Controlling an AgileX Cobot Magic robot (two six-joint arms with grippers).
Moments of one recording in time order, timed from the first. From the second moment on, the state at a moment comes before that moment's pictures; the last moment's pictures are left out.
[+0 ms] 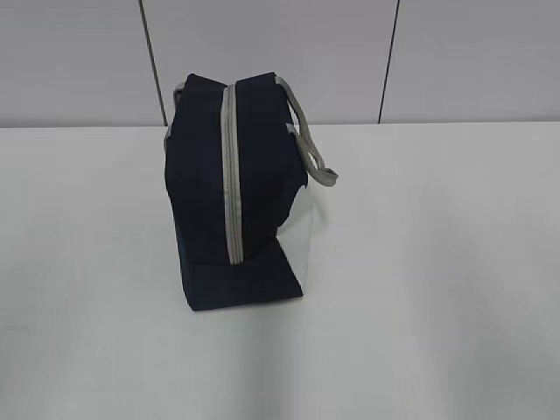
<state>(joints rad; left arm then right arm) -0.26 0.23 -0.63 -0.24 1.18 0.11 0.49 0.64 -0.78 0.10 0.97 -0.23</state>
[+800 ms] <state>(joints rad) -0.26 0.17 -0.52 -0.19 1.11 0.11 0.49 0.09 -0.50 0.04 1.13 -0.07</state>
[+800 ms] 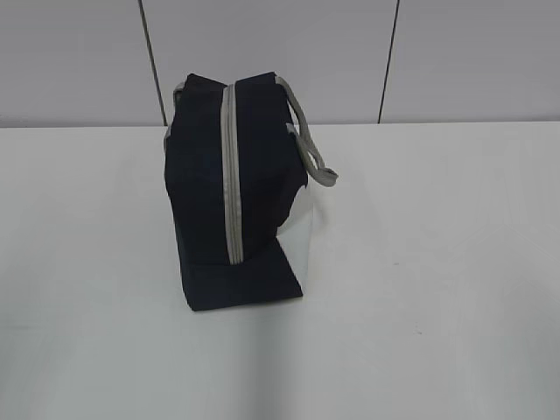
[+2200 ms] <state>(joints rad) -0.02 -0.01 -0.52 -0.18 1.11 0.11 0.00 0.04 -0.50 0.04 1.13 -0.06</state>
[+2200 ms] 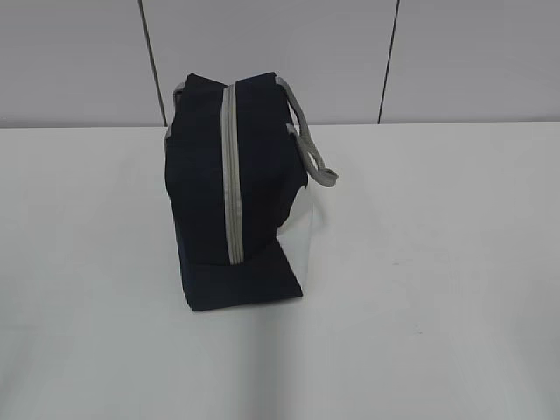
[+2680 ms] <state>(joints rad) -0.02 -0.02 -0.52 -0.18 1.11 0.11 -0.03 -0.02 -0.50 0.03 1.14 -0.06</state>
